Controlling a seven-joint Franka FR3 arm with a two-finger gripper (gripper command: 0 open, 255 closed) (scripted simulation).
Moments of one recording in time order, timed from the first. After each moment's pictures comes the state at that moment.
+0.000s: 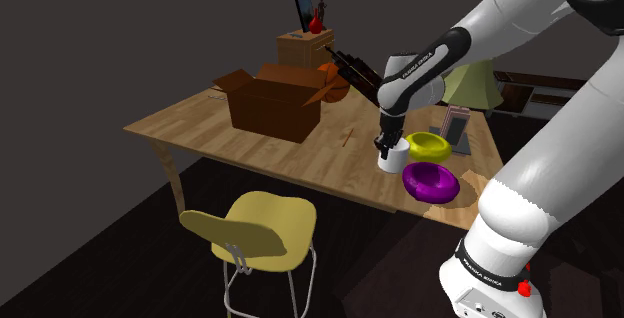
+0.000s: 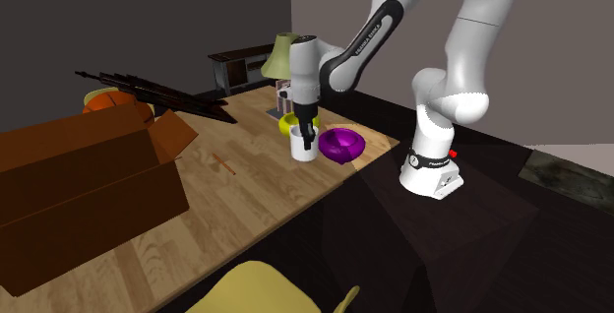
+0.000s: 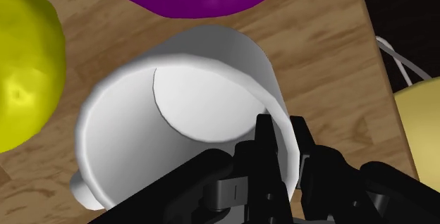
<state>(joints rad) -0.22 -0.20 -0.26 -2.67 -0.10 2.45 -0.23</state>
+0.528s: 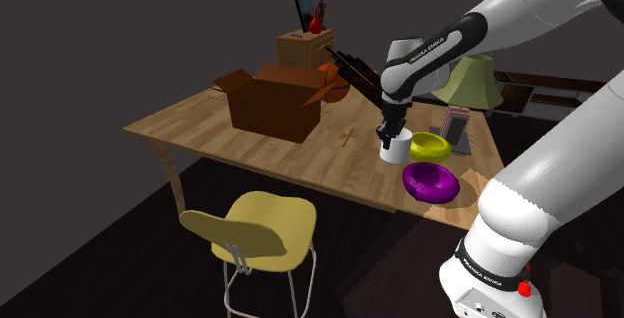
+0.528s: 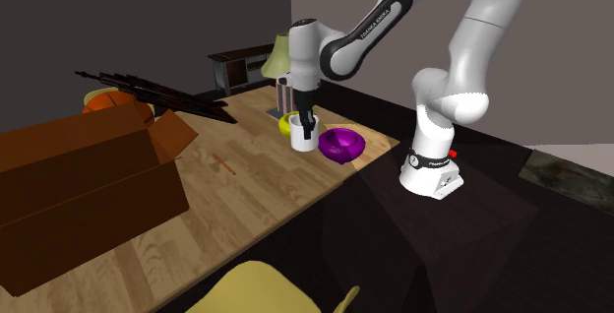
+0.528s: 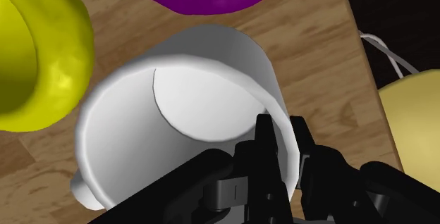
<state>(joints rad) -0.23 -0.29 -0.25 -2.63 -0.12 2.32 -0.22</state>
